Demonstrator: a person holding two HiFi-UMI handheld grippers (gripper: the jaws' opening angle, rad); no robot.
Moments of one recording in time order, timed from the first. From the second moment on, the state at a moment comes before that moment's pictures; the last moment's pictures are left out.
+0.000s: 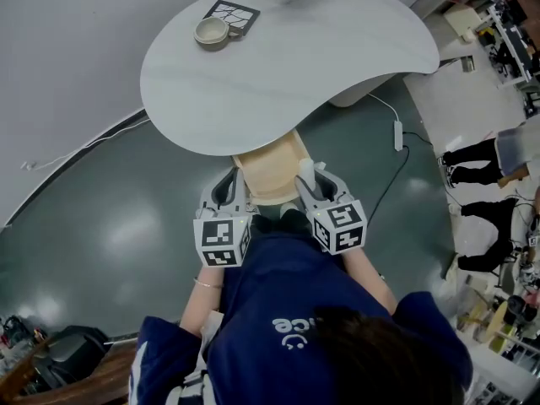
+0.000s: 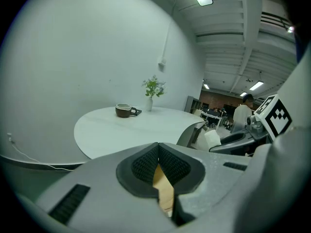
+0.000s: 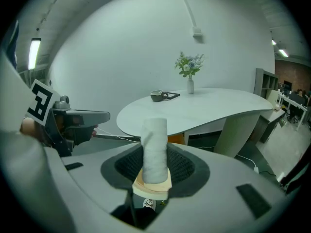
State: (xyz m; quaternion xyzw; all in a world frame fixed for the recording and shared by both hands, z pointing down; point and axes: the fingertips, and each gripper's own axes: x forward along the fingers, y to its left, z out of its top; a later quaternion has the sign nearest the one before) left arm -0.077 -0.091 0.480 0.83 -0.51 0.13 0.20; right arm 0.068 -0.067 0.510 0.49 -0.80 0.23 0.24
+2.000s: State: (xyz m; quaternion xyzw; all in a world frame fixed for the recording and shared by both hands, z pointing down) left arm -0.121 -0.072 0.487 0.69 -0.66 0.15 0.24; right arm 0.021 -0.102 0.646 0.14 -0.82 0.07 0.55
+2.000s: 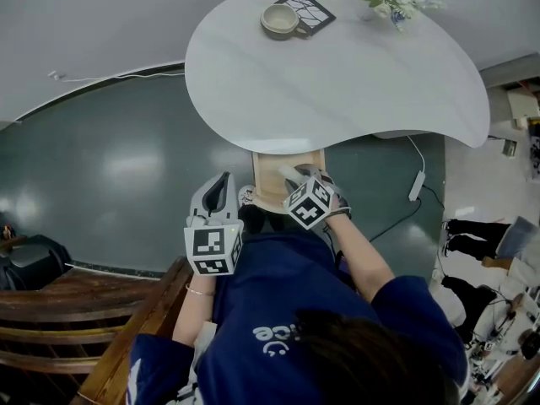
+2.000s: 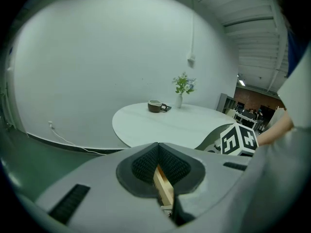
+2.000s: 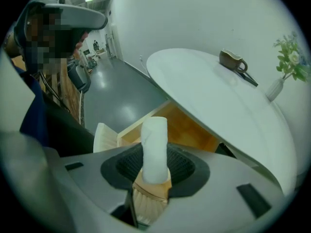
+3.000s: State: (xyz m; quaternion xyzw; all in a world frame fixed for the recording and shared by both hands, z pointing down) left arm -0.152 -0.022 0.507 0.58 -0.74 0.19 0.28; right arm 0.009 -0.111 0.745 0.00 -0.78 -0.02 0.63
